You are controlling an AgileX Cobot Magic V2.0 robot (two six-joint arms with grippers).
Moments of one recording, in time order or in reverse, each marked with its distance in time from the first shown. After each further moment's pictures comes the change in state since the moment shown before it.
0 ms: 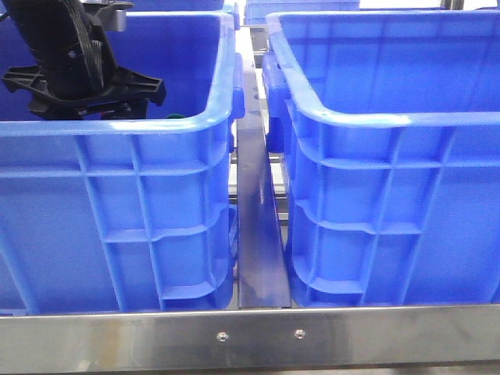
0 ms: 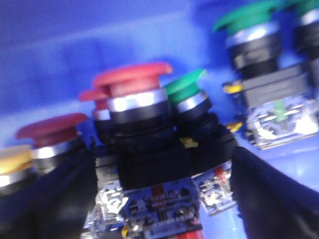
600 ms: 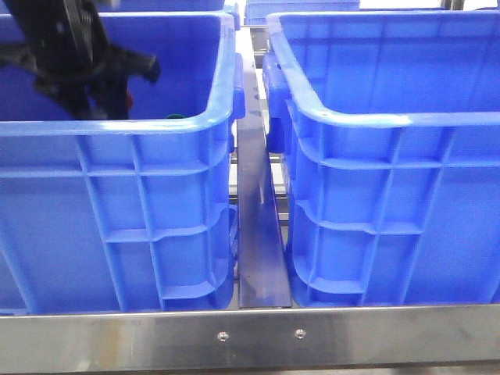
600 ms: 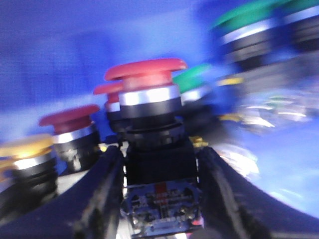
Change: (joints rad) left arm -0.038 -0.099 -0.002 0.014 0.056 0.011; right arm 0.000 0.000 0.000 0.000 0.000 0.000
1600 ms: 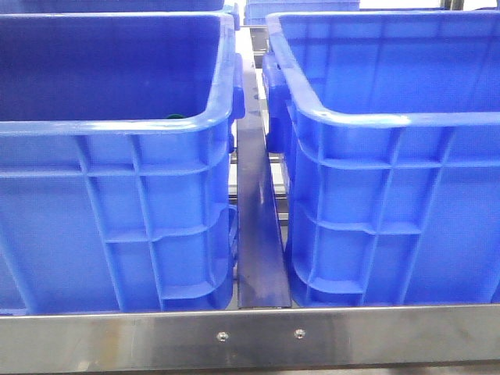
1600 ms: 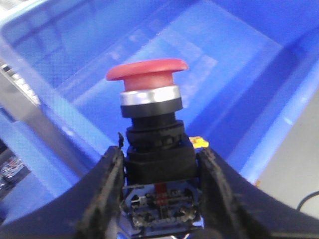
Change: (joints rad) left arm -0.611 -0.360 0.044 0.073 -0.044 0.006; right arm 0.000 0.000 -0.060 0.000 -0.017 0.044
